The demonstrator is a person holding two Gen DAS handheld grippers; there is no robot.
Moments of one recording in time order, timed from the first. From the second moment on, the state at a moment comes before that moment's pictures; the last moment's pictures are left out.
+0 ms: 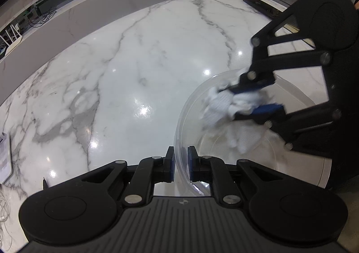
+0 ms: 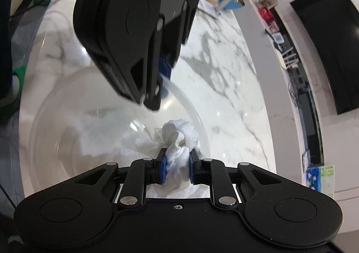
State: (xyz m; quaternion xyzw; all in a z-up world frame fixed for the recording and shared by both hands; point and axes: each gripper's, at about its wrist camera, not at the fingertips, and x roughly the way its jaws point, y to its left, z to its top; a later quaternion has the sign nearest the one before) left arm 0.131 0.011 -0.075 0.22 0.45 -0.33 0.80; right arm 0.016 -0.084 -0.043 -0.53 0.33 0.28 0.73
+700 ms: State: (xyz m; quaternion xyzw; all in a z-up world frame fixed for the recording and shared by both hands) left arm 0.128 0.010 -0.073 0.21 0.45 -0.33 0.80; right arm 0.052 -0.074 -0.048 -0.48 0.46 0.31 0.68
